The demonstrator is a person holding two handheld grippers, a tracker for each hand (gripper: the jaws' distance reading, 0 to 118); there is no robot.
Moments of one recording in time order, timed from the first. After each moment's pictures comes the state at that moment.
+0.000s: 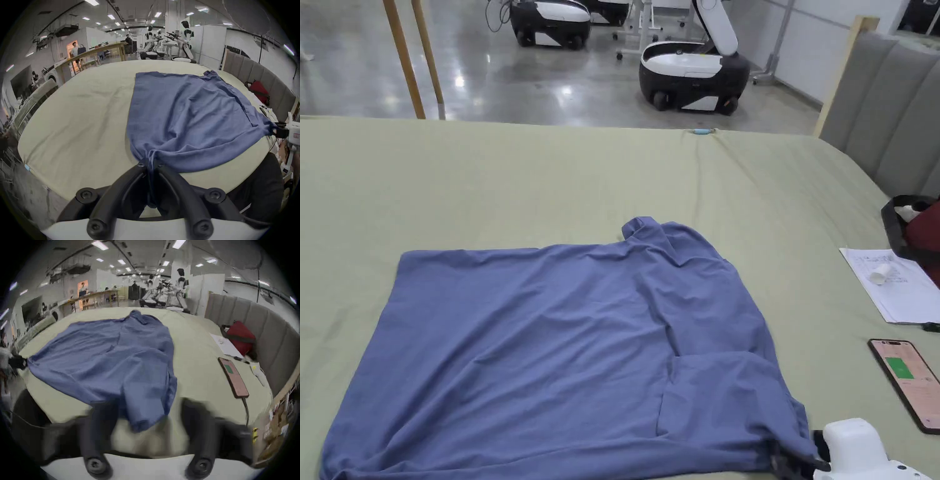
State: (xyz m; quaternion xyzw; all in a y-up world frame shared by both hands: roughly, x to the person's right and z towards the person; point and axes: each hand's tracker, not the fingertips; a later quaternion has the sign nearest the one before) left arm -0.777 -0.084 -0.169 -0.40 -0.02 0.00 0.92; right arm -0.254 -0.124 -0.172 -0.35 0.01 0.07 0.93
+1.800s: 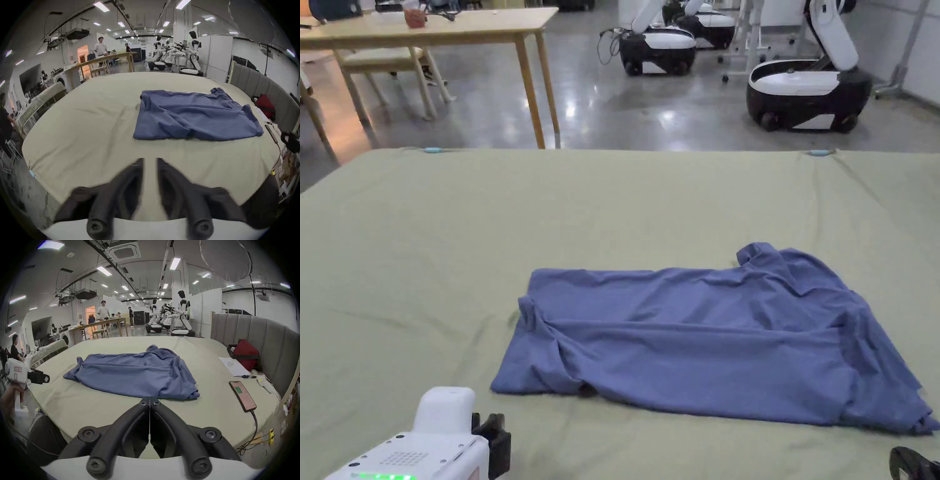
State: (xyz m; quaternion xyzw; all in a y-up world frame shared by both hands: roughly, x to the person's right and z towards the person) left arm -0.787 -0.072 -0.222 -0.36 0.02 0.01 0.93; right arm -0.318 -0.069 -0.150 -0.23 0.05 0.00 0.97
